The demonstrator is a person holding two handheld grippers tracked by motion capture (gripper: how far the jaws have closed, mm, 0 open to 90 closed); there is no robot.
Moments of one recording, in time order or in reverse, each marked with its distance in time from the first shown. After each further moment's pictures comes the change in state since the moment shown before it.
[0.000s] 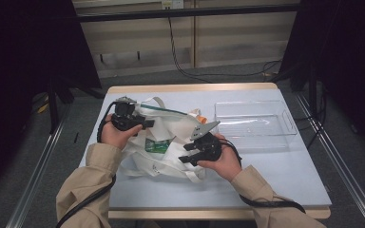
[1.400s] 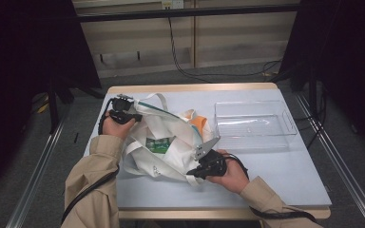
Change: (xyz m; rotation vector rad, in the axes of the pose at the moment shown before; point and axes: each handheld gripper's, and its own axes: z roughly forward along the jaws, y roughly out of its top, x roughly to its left) left arm 0.044 0.001 0.019 0.071 0.146 -0.058; right arm 0.018 -0.042 0.006 0.131 0.153 -0.053
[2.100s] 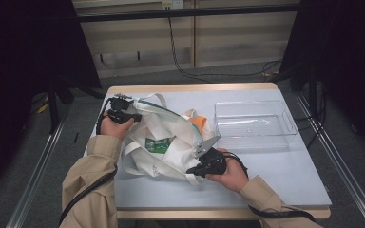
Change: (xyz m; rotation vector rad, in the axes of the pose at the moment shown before) left arm -0.001 0.002 -0.006 -0.002 -0.017 0.009; right arm -0.003 0.002 -0.001 -0.014 -0.004 0.015
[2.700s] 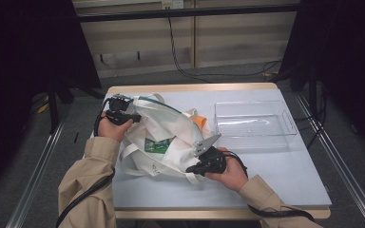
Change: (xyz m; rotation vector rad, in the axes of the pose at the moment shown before) left arm -0.007 -0.002 -0.013 -0.003 -0.001 0.009; right arm -0.002 0.003 -0.001 -0.014 -0.019 0.001
